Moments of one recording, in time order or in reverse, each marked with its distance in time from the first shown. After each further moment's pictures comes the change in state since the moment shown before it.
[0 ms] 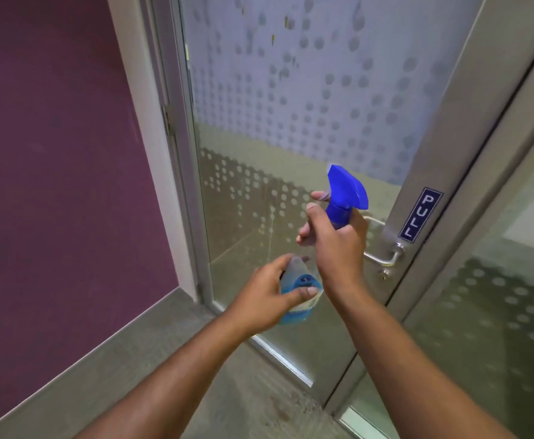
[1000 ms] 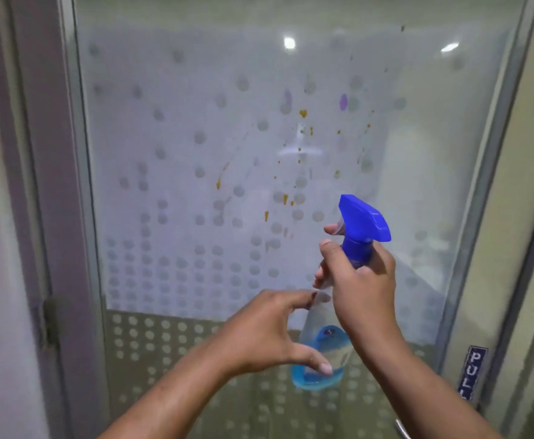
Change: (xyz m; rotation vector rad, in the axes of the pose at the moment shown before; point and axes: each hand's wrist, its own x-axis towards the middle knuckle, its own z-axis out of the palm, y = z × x) left_hand 0.327 0.073 -0.240 0.239 -0.529 0.795; right_hand 0.223 -0.053 0.201 -0.329 0.434 -0.477
